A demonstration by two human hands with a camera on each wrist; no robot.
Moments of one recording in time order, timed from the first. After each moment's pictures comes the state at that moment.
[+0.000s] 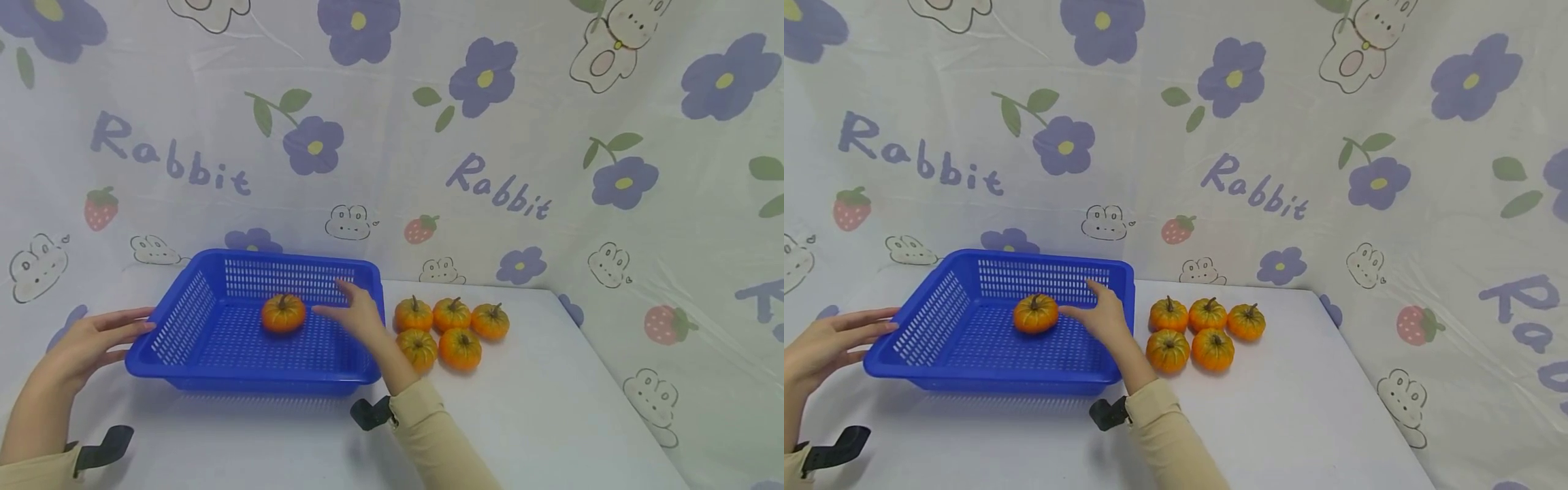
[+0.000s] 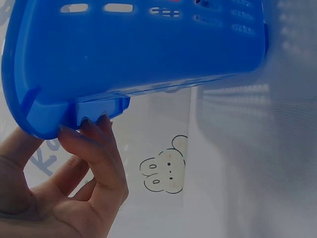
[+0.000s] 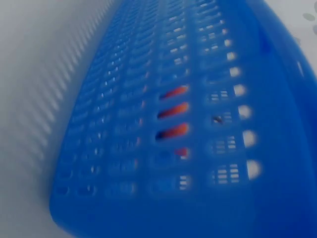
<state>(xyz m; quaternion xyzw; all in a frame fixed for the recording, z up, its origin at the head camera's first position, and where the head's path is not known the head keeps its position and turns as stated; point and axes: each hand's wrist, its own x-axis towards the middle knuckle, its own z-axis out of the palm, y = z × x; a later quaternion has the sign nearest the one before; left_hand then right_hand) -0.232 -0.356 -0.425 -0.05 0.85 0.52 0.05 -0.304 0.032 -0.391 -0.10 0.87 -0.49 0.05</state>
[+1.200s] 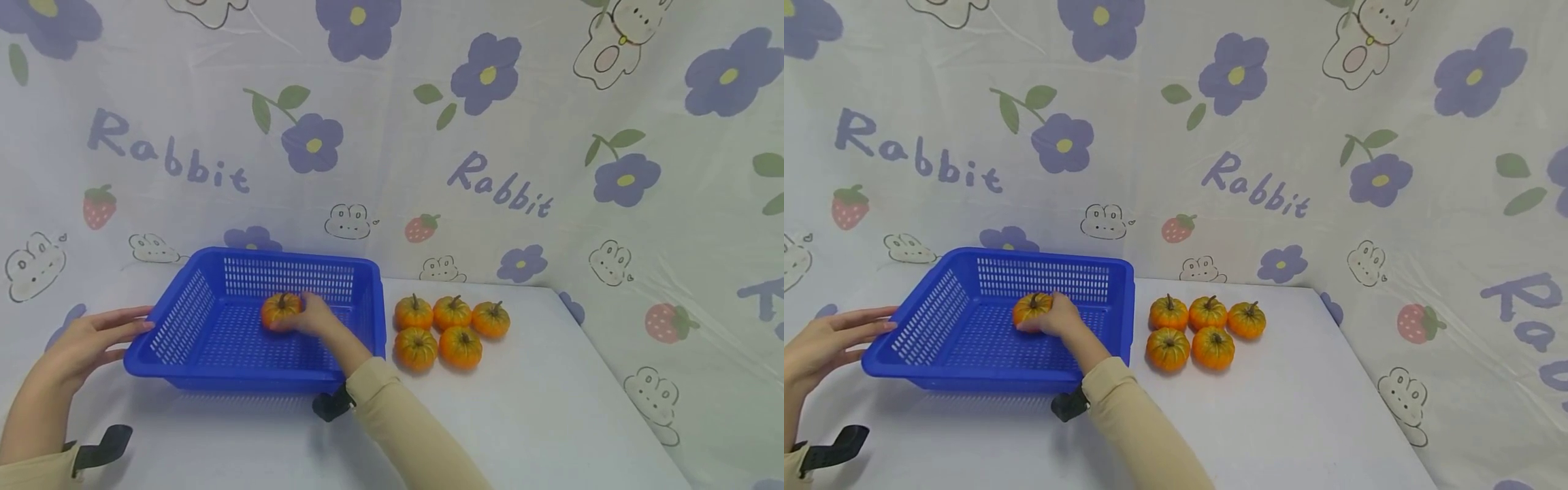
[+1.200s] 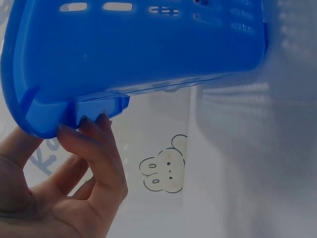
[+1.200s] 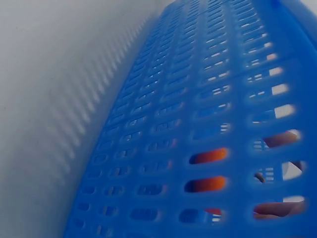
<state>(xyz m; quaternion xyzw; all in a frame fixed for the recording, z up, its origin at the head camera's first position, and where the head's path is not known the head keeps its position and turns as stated) -0.234 -0.357 -0.425 -0.06 0.85 0.52 0.06 -0.314 -0.036 -0.405 -0.05 0.86 -0.48 0.16</state>
